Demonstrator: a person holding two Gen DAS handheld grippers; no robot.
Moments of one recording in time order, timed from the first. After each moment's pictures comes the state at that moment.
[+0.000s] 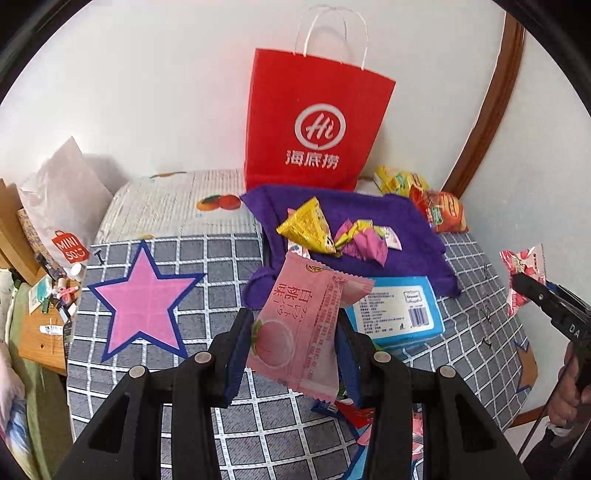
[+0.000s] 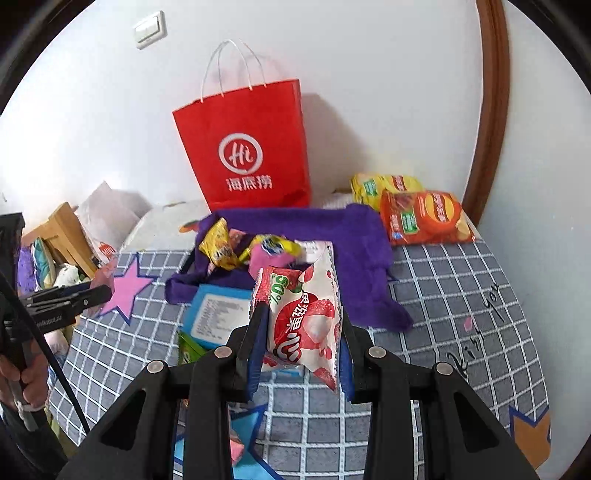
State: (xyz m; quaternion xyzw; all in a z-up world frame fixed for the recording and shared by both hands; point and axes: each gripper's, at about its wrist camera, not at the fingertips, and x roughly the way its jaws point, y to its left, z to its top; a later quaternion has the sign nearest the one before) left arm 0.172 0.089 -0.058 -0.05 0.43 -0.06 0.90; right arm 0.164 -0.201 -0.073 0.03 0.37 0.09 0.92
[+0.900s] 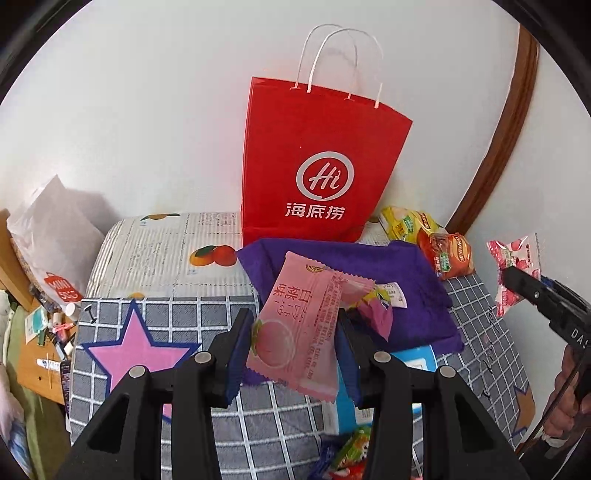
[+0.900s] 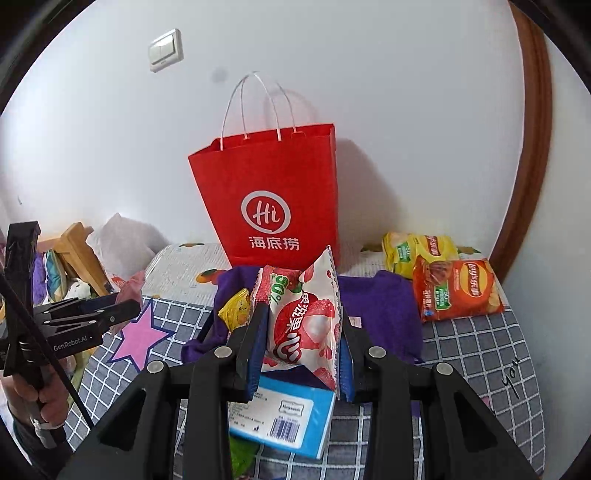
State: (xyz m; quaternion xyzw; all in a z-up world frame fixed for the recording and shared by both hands) left arm 0.251 0.083 -0.034 -0.06 0.40 -0.06 0.91; right arm 0.241 -0.173 -0.031 0.02 0.33 0.13 0.93
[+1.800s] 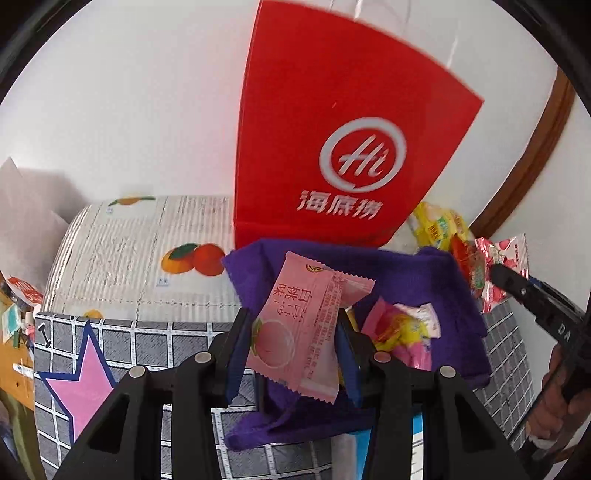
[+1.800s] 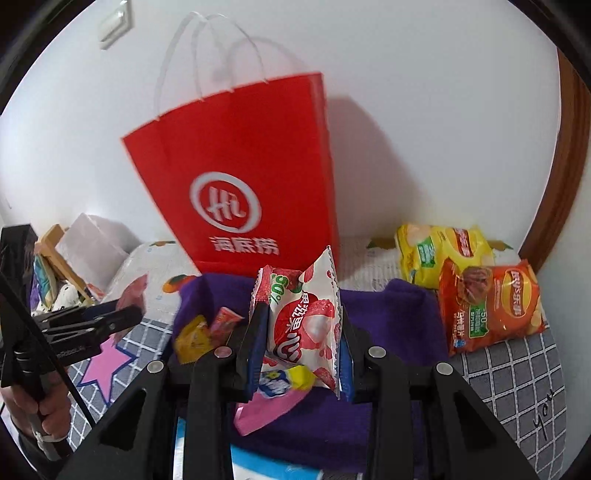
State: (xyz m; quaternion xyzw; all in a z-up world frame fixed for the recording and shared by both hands) left arm 0.351 0.084 -0.094 -0.08 0.44 -0.05 0.89; right arm 0.360 -0.173 -0.092 0.03 0.37 0.14 0.92
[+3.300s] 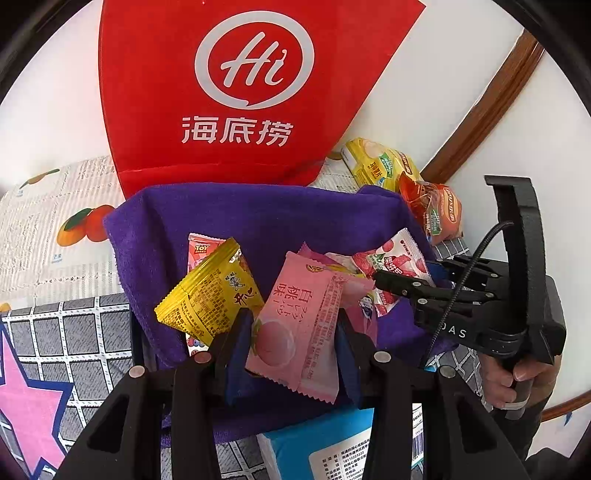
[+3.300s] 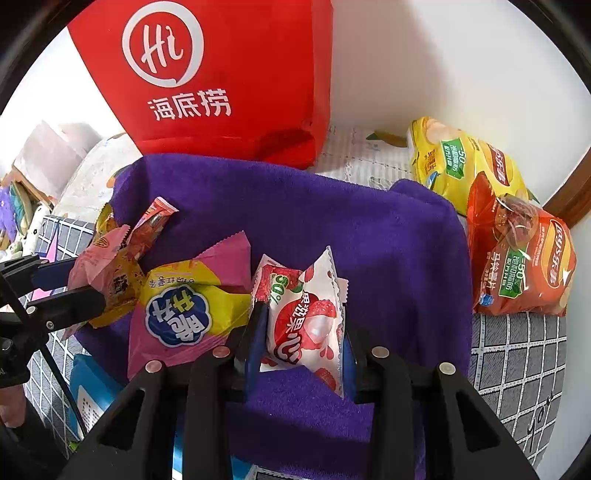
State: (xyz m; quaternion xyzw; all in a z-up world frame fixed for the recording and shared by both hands) left arm 0.359 0.018 -0.135 -0.08 0.49 -0.18 0.85; right arm 0.404 -0.169 -0.197 -0.06 0.53 0.14 0.84
